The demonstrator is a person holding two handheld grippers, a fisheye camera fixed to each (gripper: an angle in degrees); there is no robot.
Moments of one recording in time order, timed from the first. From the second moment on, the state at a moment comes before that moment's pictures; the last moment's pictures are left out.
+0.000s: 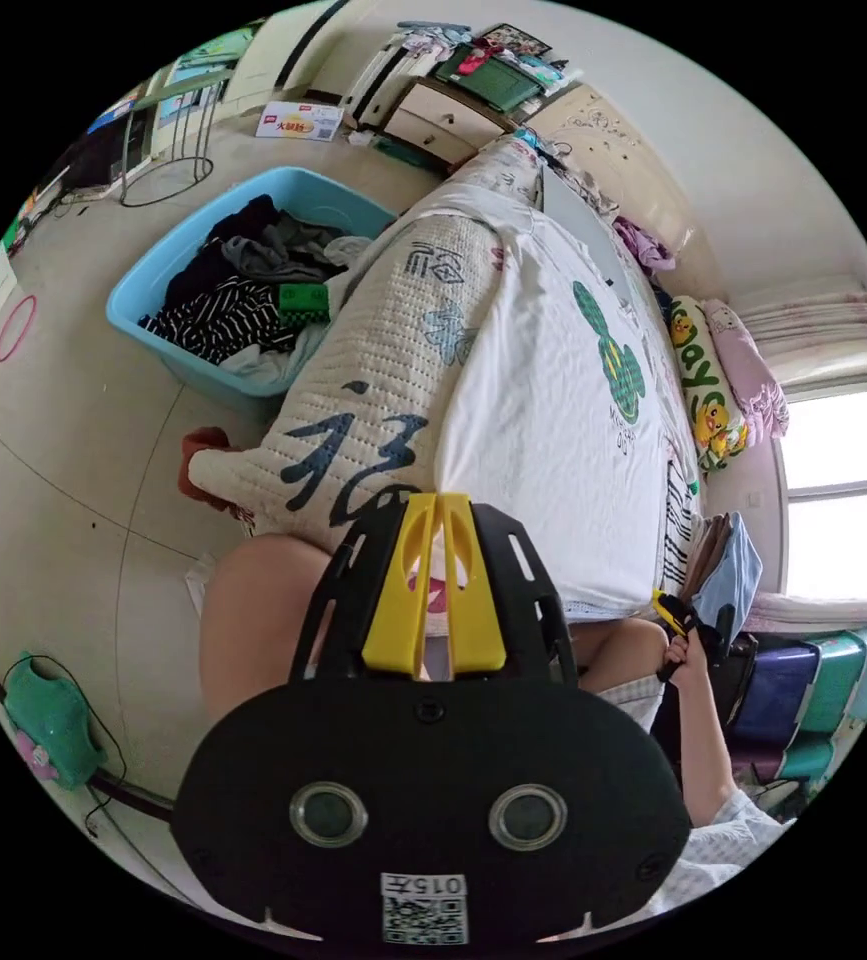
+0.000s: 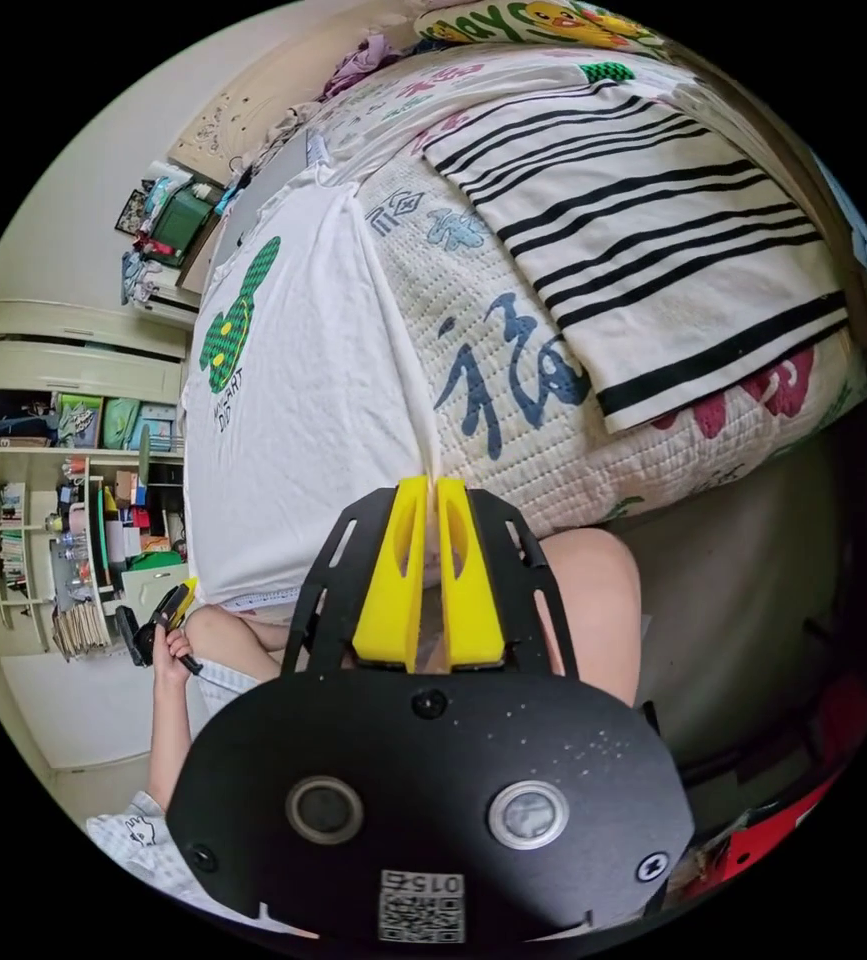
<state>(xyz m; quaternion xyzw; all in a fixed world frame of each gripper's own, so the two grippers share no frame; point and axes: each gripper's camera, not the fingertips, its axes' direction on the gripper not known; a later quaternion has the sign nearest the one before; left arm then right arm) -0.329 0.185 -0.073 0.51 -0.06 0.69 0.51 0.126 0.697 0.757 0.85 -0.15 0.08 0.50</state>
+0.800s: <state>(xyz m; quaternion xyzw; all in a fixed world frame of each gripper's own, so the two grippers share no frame) -0.293 0.286 0.056 0.63 -0.24 0.60 0.43 0.036 0.639 0.638 0.79 0.03 0.26 0.56</state>
